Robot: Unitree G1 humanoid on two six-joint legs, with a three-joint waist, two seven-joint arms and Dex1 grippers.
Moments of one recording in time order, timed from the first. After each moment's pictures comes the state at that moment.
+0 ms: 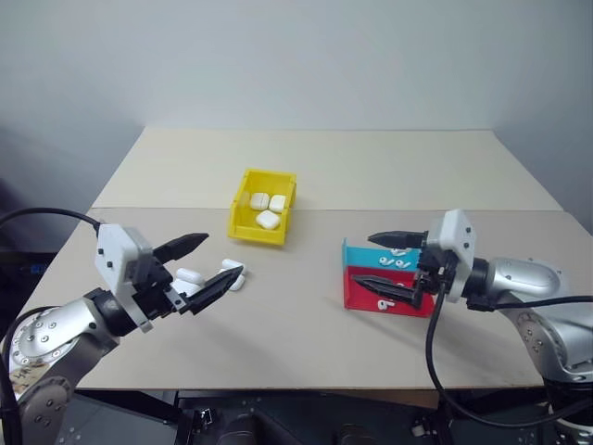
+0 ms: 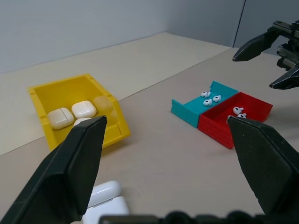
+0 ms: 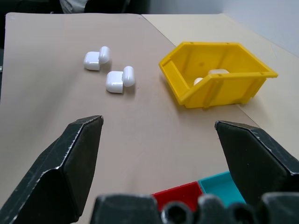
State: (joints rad) left arm 0.01 0.73 0.45 -0.74 -0.89 0.68 -0.58; right arm -0.34 -0.77 -0.10 -0.44 0.57 0.53 0.93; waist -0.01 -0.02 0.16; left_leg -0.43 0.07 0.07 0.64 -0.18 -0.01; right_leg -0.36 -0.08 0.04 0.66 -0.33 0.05
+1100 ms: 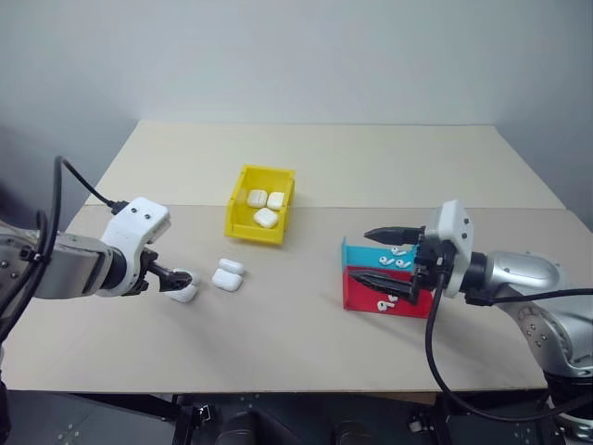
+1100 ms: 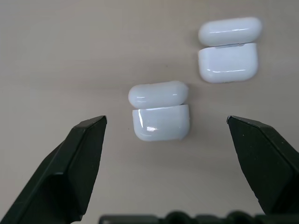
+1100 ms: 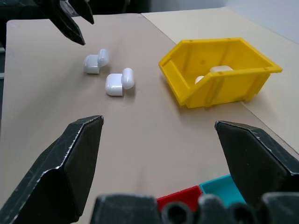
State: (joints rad) left arm -0.66 1.16 0.04 -0.27 -1.39 1.61 0.20; right arm -0.37 -0.77 -0.10 -0.47 0.63 0.62 0.88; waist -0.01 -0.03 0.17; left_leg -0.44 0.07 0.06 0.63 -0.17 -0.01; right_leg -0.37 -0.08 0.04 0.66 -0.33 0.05
